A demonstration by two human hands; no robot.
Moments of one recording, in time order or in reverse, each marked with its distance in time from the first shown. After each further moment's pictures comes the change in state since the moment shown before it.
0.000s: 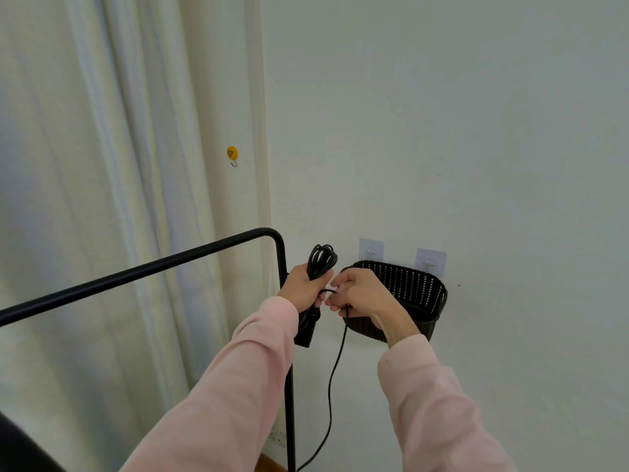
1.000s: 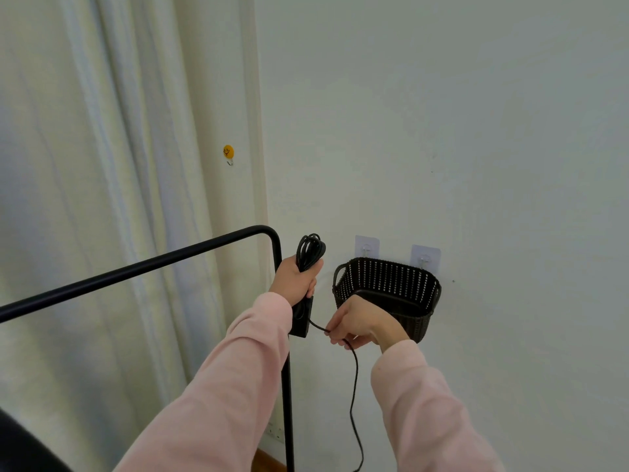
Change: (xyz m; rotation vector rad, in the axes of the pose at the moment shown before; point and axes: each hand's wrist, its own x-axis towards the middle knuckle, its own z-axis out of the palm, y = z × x) left_hand 0.004 -0.002 -0.003 -0.084 0.098 0.020; right_hand -0.003 0.028 0.004 -0.299 -0.169 0.225
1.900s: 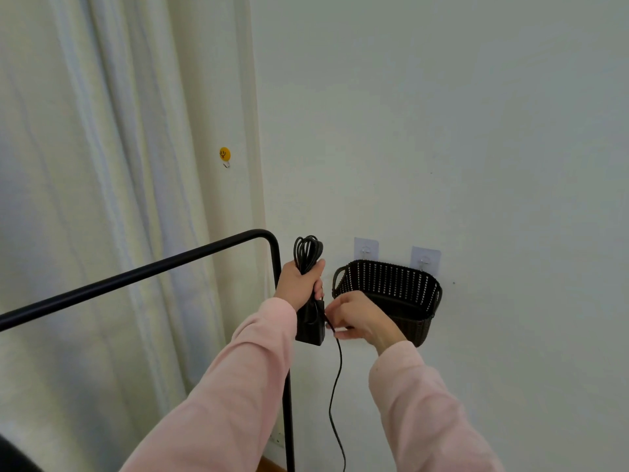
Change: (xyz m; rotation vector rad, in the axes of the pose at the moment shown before) left_hand 0.005 -0.003 0.012 -0.188 0.026 -0.063; right_hand 0.013 -0.003 0.003 0.320 0.124 -0.034
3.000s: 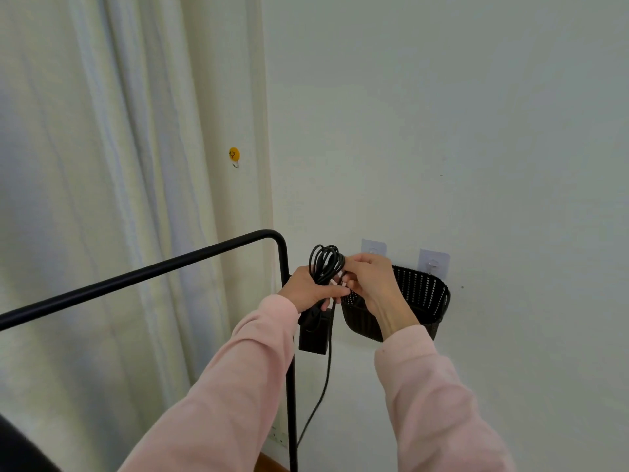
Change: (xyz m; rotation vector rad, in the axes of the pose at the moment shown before) left_hand -0.015 0.018 -0.009 0.254 -0.298 0.035; right_hand -0.009 -0.045 -0.010 0.487 0.212 -0.279
